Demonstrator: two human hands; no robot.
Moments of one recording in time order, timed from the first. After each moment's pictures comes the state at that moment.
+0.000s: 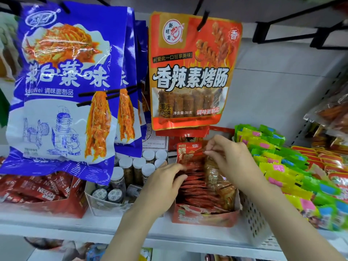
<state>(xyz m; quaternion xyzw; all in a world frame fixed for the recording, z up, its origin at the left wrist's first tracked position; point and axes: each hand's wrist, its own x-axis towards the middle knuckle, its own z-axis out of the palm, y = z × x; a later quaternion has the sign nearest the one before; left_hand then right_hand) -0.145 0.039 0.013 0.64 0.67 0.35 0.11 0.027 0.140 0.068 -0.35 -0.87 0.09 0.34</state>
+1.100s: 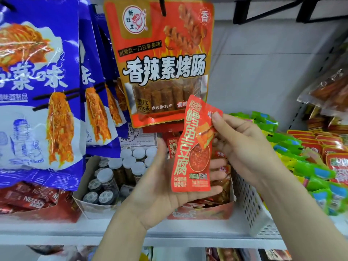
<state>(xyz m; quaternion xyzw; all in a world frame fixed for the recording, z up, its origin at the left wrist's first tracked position) -0.111 0.017 0.069 0.28 0.16 0.53 0.78 0.042 0.114 0.106 -0.23 -0.56 0.64 0.46</state>
